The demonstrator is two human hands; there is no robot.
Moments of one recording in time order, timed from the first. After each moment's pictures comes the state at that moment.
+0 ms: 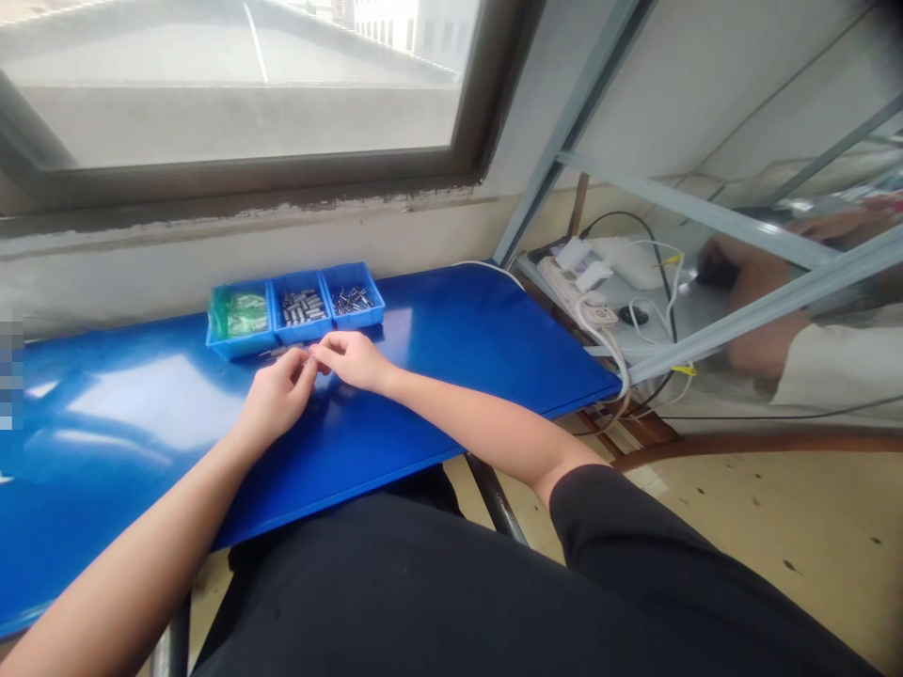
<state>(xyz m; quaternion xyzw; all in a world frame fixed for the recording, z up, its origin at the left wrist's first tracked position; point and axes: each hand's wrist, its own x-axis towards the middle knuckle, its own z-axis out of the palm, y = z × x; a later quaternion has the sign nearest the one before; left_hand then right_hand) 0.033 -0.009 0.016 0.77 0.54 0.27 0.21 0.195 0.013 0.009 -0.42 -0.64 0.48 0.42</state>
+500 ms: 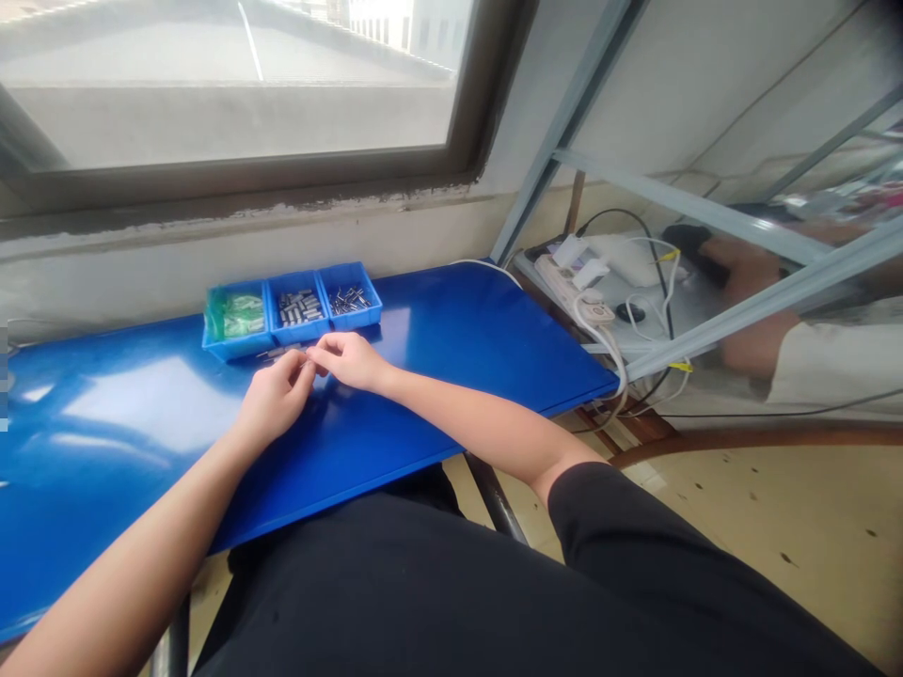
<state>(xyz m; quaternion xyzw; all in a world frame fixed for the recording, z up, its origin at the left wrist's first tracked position) 0.033 -0.009 0.019 0.77 0.54 0.24 0.21 0.196 0.016 0.005 -0.42 -0.65 0.48 0.41</state>
